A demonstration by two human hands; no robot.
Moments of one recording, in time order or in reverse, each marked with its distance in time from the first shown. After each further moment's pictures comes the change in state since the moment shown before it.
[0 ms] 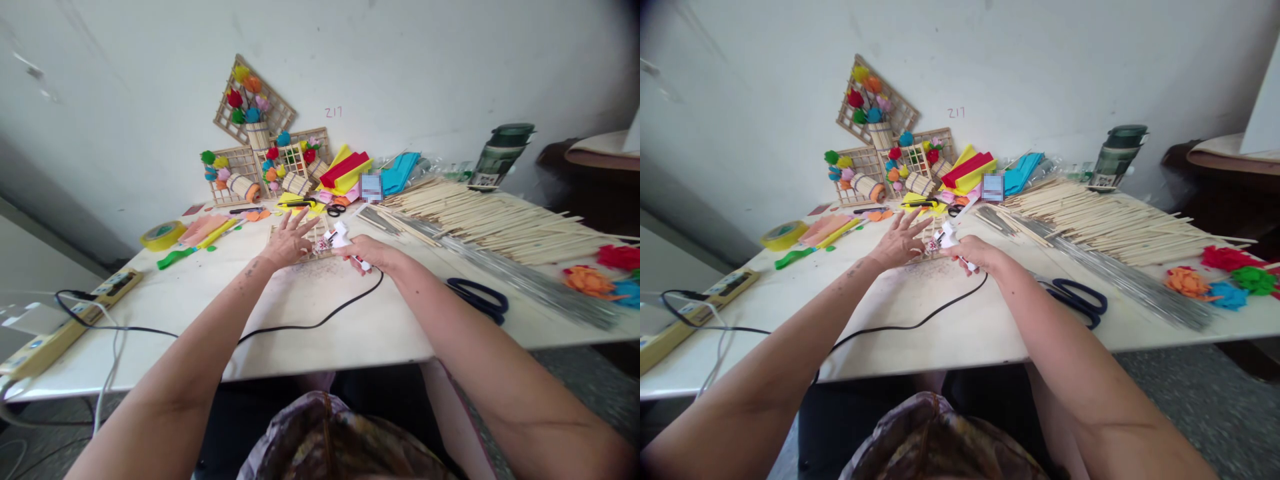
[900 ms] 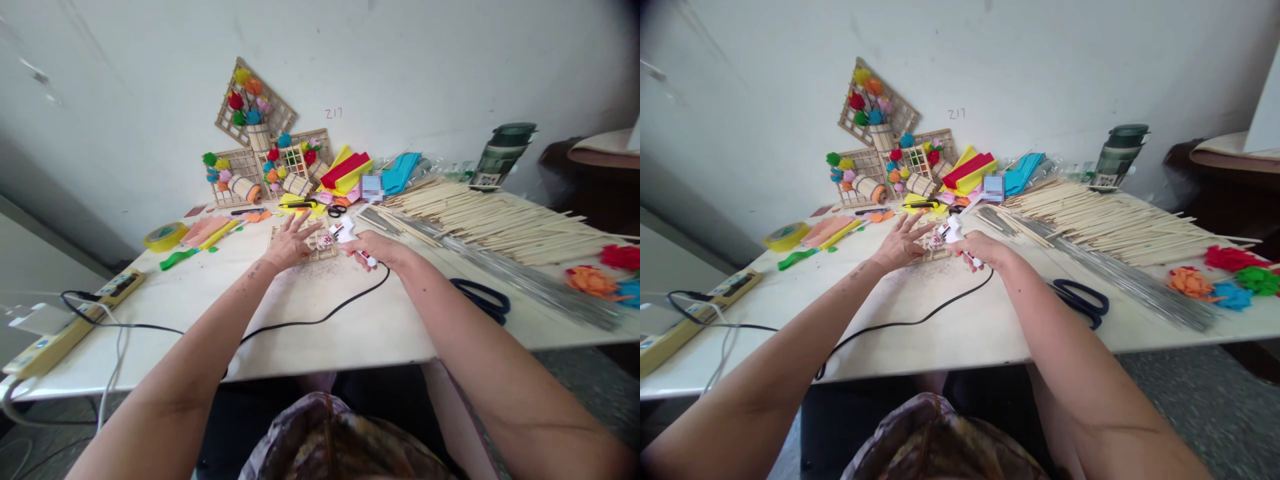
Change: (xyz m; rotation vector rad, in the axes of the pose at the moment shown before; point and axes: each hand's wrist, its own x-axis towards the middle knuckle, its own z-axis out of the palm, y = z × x) left_hand 0.000 -0.001 0.005 0.060 0.000 0.035; right_hand -0.007 -0.004 -0.012 0.034 0.009 -0.075
